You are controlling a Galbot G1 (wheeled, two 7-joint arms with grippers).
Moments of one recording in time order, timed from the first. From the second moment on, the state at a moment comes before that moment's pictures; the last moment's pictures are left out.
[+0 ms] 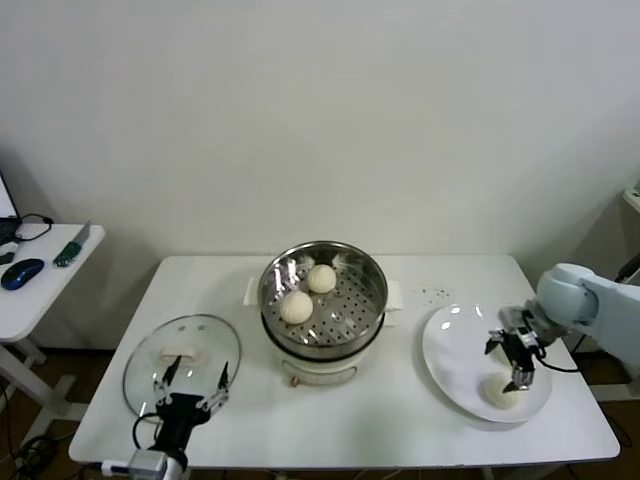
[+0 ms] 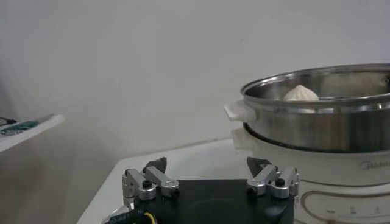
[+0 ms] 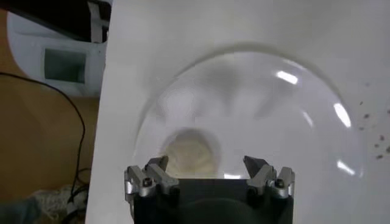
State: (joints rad) left arm 1.73 -1.46 -0.60 -2.12 0.04 0.09 0.03; right arm 0.20 0.43 -1.20 1.44 0.10 -0.20 -1.08
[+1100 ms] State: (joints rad) left arm 1.73 -1.46 -0.61 -2.10 0.05 0.09 0.03; right arm 0.08 0.46 -1.12 1.38 0.03 -0.19 -1.08
